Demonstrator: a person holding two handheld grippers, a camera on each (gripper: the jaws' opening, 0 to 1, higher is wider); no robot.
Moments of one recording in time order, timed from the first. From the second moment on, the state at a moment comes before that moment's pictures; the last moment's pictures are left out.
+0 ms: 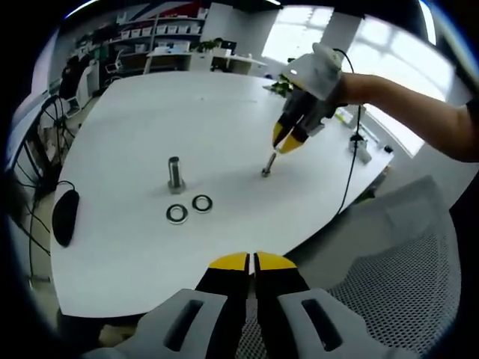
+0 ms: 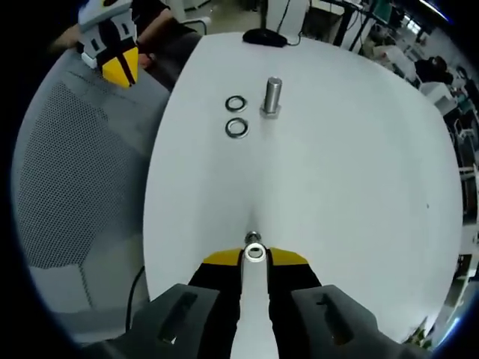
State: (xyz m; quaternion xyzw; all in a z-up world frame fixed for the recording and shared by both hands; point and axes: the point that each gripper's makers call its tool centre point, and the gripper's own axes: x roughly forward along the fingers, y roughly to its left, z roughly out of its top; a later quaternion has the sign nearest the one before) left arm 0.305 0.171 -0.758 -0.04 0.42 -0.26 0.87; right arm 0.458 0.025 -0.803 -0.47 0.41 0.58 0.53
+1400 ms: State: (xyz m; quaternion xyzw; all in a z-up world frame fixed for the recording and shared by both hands) left arm 0.306 0.172 -0.759 -0.05 0.42 -0.26 0.87; right arm 0.456 0.026 -0.822 -0.49 0.42 0.58 0.50
